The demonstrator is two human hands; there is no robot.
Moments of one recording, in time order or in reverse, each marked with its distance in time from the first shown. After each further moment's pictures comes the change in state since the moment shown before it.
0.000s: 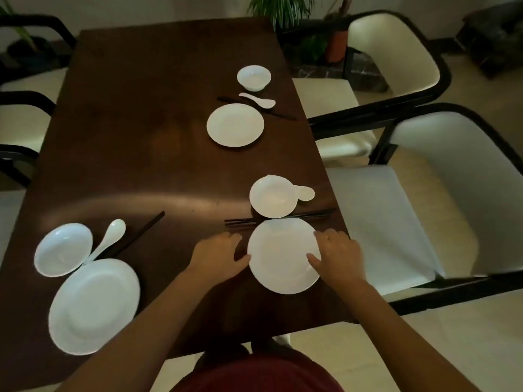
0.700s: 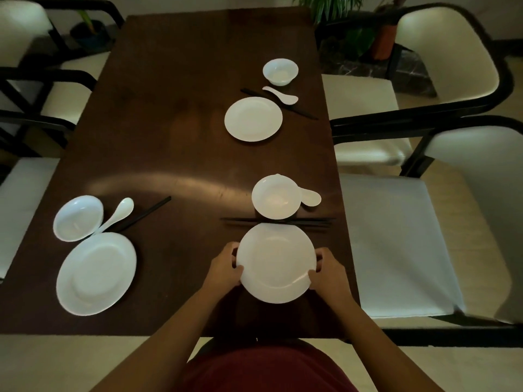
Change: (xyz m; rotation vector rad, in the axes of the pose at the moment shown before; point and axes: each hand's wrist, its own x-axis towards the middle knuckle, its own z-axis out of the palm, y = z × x) left_hand -0.015 0.043 0.046 -0.845 0.003 -0.484; right_hand 0.012 0.022 0.035 0.845 -0.260 0.214
